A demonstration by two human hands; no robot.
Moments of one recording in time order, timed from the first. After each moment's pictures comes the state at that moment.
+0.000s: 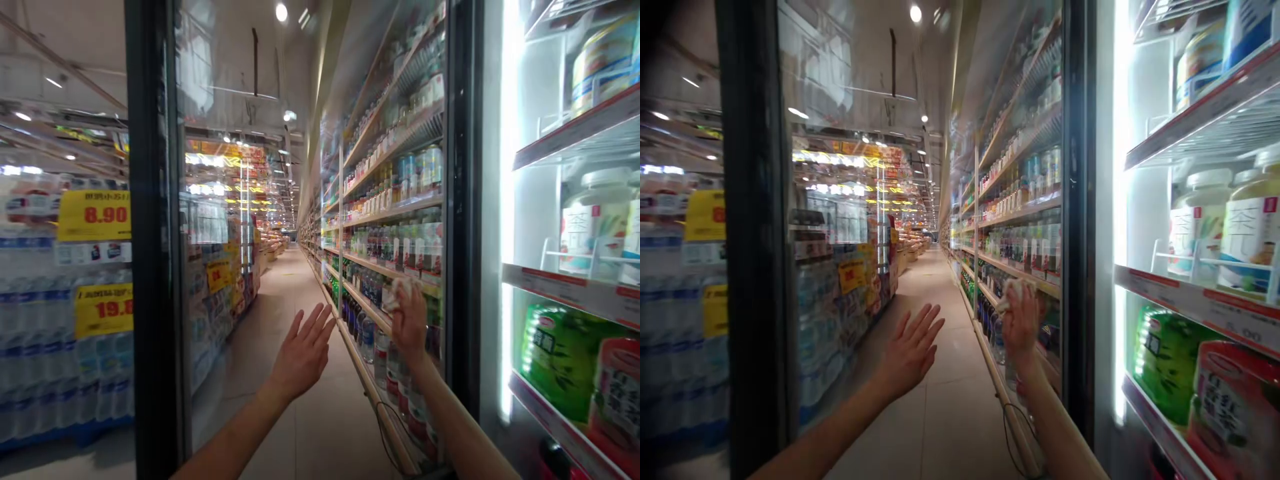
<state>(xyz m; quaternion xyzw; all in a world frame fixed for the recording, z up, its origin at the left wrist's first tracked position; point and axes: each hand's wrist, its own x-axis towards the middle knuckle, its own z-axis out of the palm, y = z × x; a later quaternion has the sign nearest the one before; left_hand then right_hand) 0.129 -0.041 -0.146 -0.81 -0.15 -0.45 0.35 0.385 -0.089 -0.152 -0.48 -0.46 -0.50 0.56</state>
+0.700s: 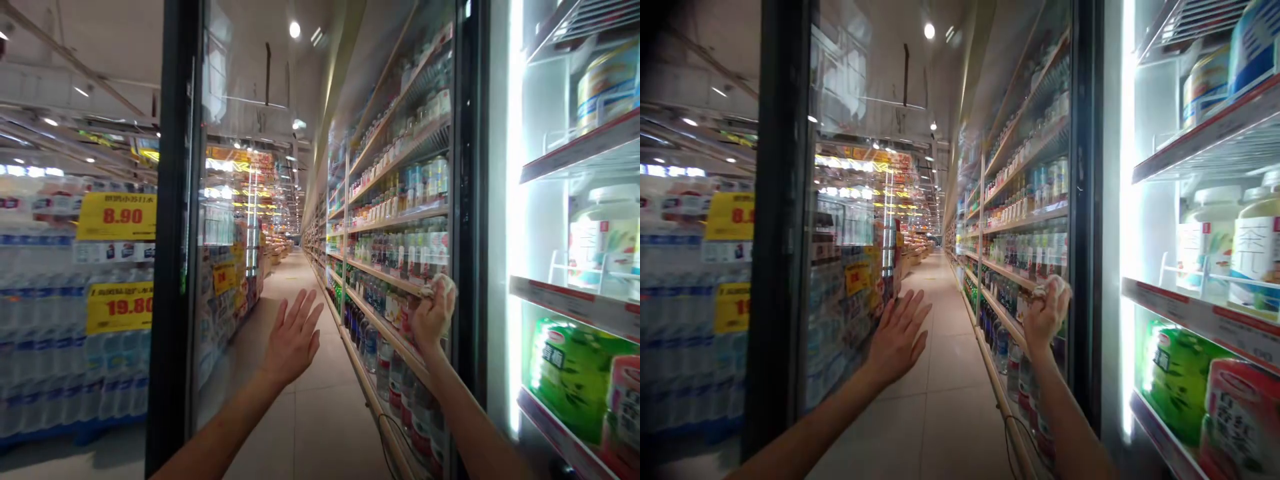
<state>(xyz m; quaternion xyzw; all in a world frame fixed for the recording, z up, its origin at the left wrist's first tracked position) 0.107 -0.036 -0.120 -0.77 -0.21 -0.49 0.35 0.416 -0.078 -0.116 -0.51 -0.29 -0.47 0.66</state>
